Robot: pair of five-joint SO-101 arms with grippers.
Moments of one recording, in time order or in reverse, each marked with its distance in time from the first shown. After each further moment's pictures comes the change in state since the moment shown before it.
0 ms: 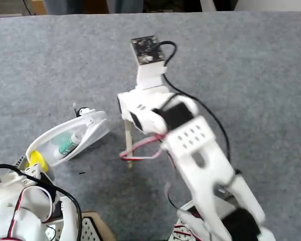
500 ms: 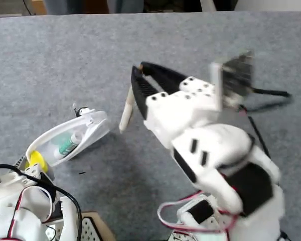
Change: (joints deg) left arm 0.0 0.0 0.0 0.0 0.0; right arm -1.3 -24.1 -15.9 1.0 2.7
